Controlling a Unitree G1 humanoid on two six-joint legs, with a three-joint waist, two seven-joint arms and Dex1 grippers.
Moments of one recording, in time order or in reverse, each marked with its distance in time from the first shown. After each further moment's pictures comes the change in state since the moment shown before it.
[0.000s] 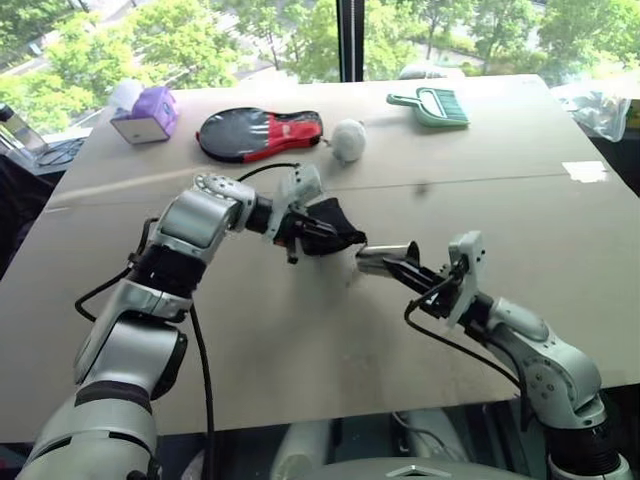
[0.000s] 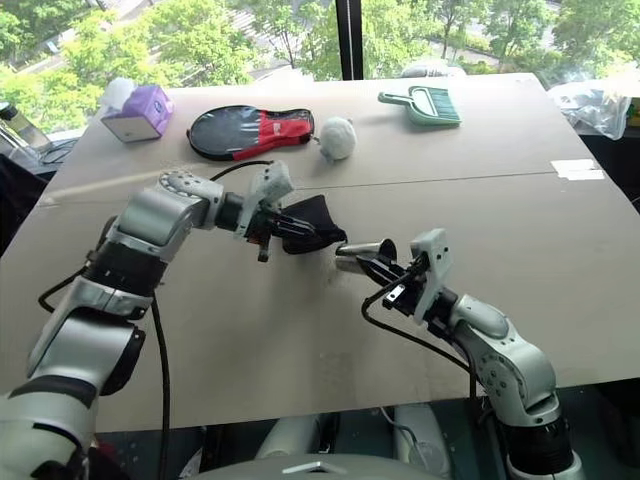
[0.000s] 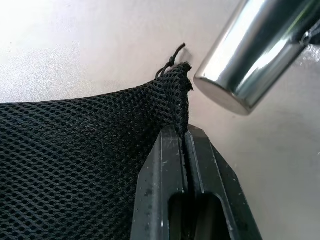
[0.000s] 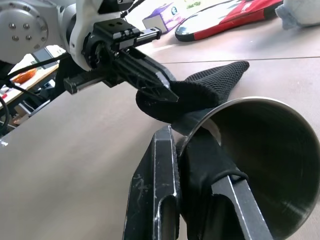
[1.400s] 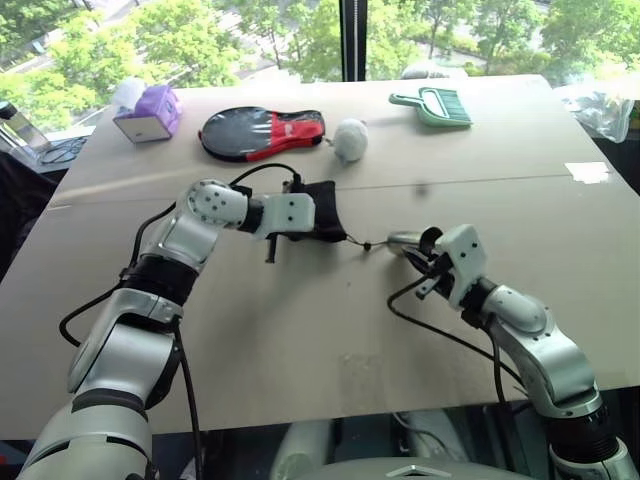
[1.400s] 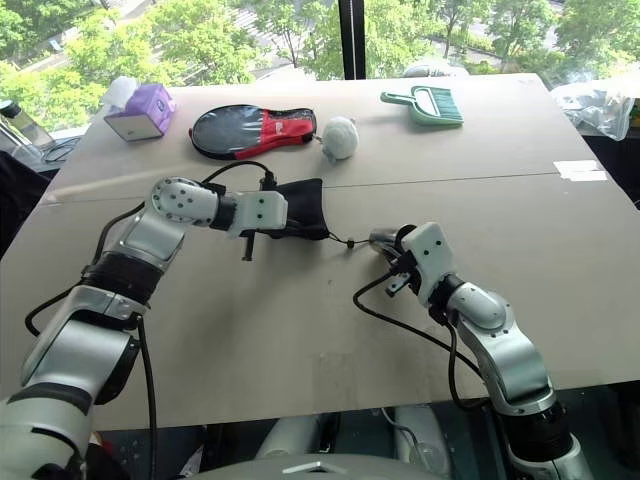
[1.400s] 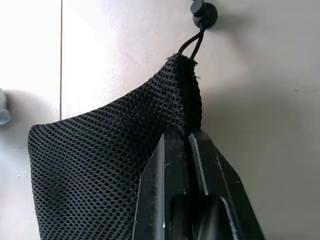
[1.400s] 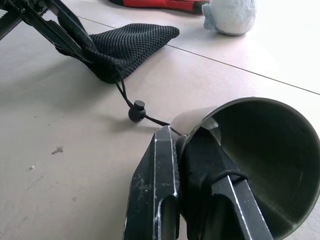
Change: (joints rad) left arm 0.090 0.050 -0.052 0.295 0.453 -1.215 0.134; right arm -0.032 -0.065 0.027 0.012 -0.377 -0.064 -0.075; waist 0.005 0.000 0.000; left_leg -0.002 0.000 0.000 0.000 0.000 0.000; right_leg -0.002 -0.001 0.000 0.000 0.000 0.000
